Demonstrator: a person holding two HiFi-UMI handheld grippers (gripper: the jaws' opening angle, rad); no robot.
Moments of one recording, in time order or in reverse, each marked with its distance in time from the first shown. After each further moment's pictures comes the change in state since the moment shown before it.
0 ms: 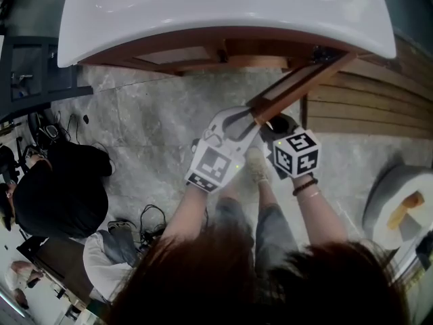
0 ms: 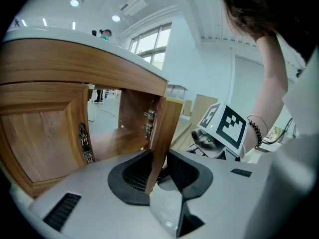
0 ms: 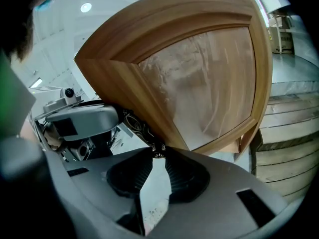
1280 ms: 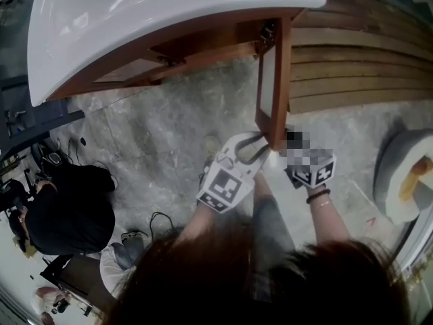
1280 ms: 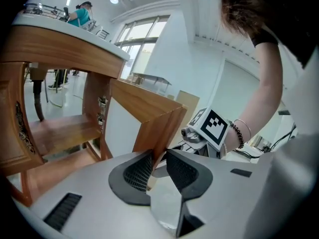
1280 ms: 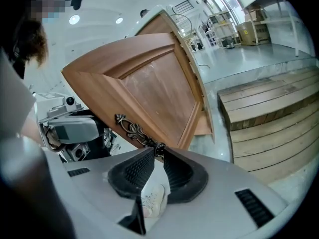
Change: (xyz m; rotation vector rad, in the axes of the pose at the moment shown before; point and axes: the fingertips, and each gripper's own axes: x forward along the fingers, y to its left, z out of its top) left arm 0.051 -0.157 -0.006 -0.031 0.091 -0.238; right arm -0.126 -0.072 -0.089 0.136 -0.054 -0.045
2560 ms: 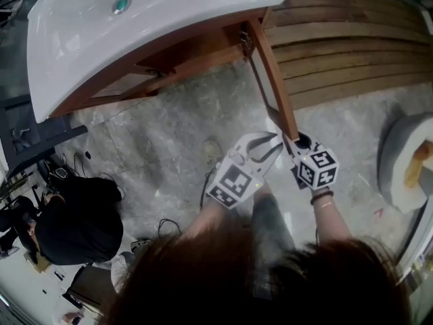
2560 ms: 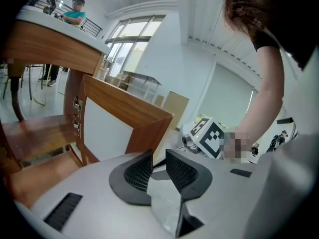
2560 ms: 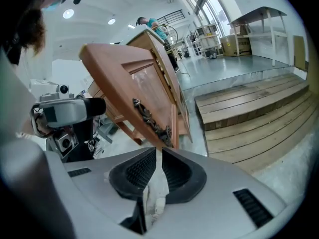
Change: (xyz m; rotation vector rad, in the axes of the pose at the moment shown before) left arm 0.037 -0.045 0.021 0.007 0.000 -0.135; right arm -0.053 -0.050 -0.025 0.044 -0.063 -0.195
